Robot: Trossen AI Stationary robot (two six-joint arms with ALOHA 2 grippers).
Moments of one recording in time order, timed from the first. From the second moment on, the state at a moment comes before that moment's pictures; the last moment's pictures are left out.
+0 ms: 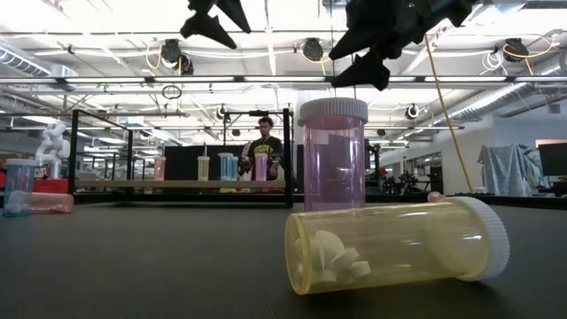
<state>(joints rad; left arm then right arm) 0.31 1.40 1.55 -0.83 -0.15 -0.38 -0.15 1.25 0.89 -0.22 -0.15 0.31</state>
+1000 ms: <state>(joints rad) -0.44 1.40 1.12 -0.53 -0.34 -0.90 0.56 1.34 0.89 -0.68 0.21 1.53</state>
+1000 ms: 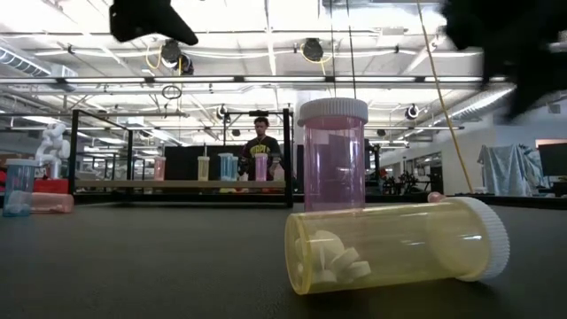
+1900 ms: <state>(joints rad) -0.47 1.40 0.93 -0.21 -0.37 -0.94 0.90 1.55 0.88 -0.59 -0.24 1.93</state>
